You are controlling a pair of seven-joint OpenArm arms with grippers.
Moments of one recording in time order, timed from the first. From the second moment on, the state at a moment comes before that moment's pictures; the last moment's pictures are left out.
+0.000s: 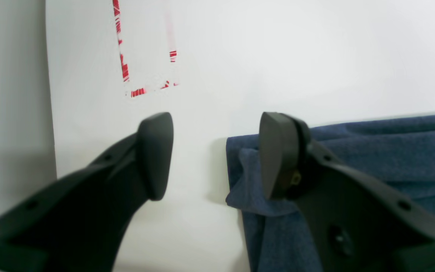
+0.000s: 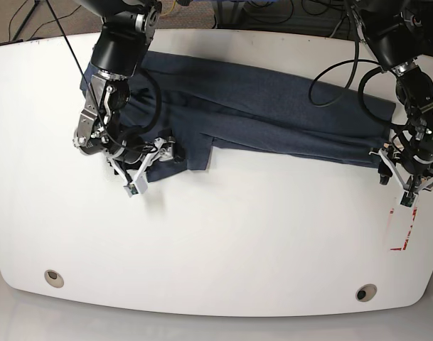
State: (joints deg) left arm -8.4 -16.0 -28.8 92.8 0.8 -42.1 51.0; right arm 10.4 -1.0 21.3 77.1 17.5 40.4 -63.3
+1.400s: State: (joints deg) left arm -8.4 -16.0 -29.5 90.0 0.9 -42.0 51.1; right arm 2.2 2.7 20.4 97.7 46.6 40.2 -82.6
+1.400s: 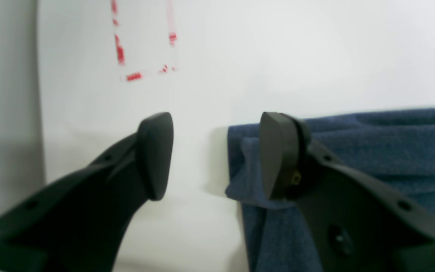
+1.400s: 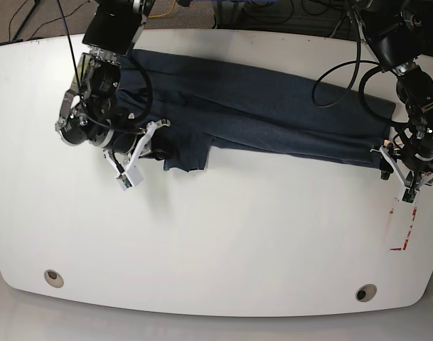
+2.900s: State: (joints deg) left arm -5.0 -15.9 -29.5 95.7 0.8 -42.0 51.2; right arm -13.3 17.2 15.5 100.7 77.1 40.4 -83.3
